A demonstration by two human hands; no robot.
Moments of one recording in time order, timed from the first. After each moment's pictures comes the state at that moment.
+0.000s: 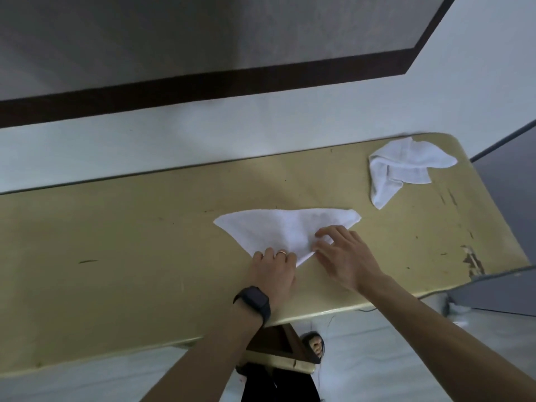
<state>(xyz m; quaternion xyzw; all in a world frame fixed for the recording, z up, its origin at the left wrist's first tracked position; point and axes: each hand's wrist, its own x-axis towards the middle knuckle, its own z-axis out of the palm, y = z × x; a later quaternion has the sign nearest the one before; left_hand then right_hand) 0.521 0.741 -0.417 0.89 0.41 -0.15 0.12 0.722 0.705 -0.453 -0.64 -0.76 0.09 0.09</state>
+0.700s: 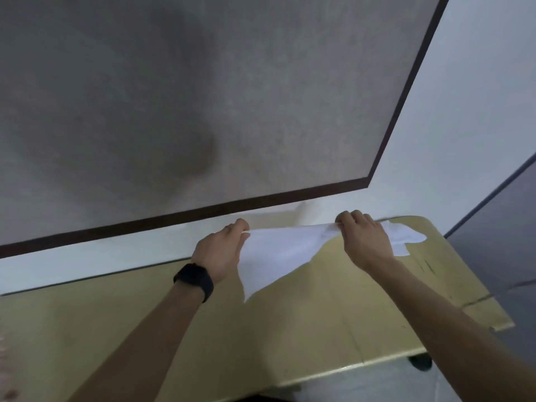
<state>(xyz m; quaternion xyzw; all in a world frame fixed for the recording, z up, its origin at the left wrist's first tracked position) 0.419 0.872 -0.187 0.87 0.48 0.08 0.08 0.723 0.794 -0.230 -0.77 -0.62 -0.03 0.13</state>
